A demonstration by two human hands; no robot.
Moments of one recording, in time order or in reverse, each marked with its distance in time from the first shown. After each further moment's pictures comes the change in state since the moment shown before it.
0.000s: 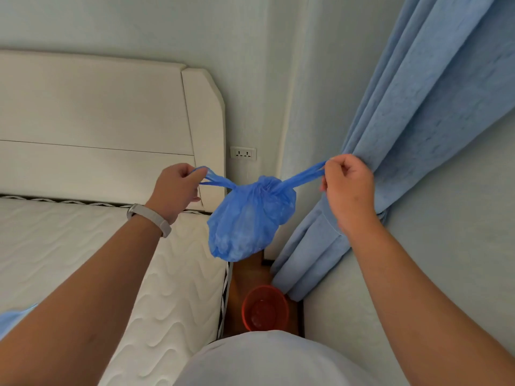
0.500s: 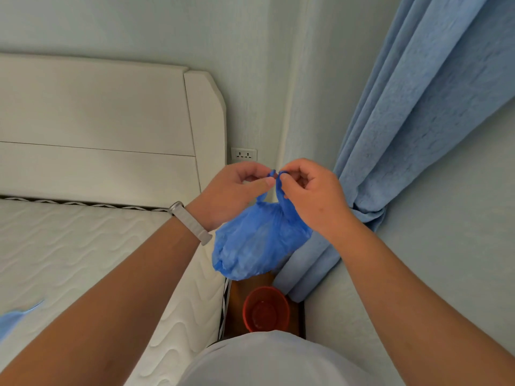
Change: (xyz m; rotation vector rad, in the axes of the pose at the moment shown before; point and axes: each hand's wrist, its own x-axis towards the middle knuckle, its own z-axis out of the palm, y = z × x) left_hand -0.061 0.063 0.053 -0.080 -0.407 0.244; right_hand -0.032 -0.019 0.024 -0.125 -0.320 -0.204
